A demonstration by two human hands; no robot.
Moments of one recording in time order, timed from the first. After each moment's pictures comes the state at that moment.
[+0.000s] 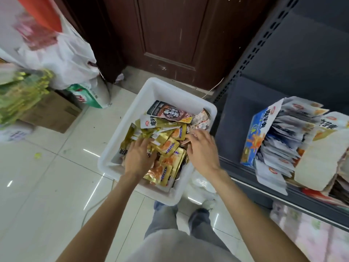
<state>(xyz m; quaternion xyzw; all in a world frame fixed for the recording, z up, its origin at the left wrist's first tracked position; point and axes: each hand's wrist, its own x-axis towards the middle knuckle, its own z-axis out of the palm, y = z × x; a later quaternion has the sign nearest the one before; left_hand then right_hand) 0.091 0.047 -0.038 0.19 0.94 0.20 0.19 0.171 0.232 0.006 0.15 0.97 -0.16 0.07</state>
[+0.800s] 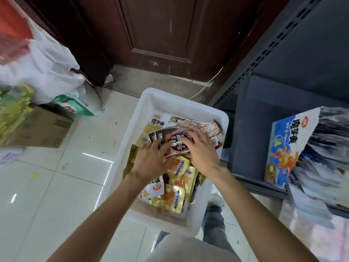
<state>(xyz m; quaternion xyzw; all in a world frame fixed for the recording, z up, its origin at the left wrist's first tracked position) 0.011 0.082 -0.057 0.42 0.88 0.01 0.23 0.103 0.241 -0.054 0.15 0.96 -0.16 0.18</state>
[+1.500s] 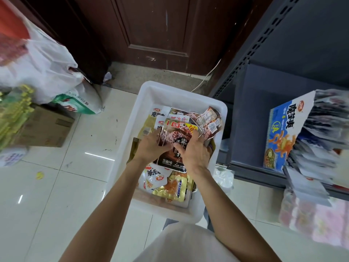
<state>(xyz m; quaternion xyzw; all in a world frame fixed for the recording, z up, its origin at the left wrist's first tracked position) -0.002 0.087 -0.059 0.19 0.86 0.24 0.40 0.100 0.186 -0.043 0.47 0.83 -0.25 0.15</state>
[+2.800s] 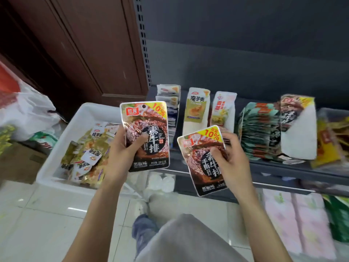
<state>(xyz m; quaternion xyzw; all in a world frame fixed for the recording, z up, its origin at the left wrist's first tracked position) 0.285 0.191 0.134 0.13 0.66 0.70 0.25 0.470 0.358 0.139 0.32 0.74 -0.54 -0.25</state>
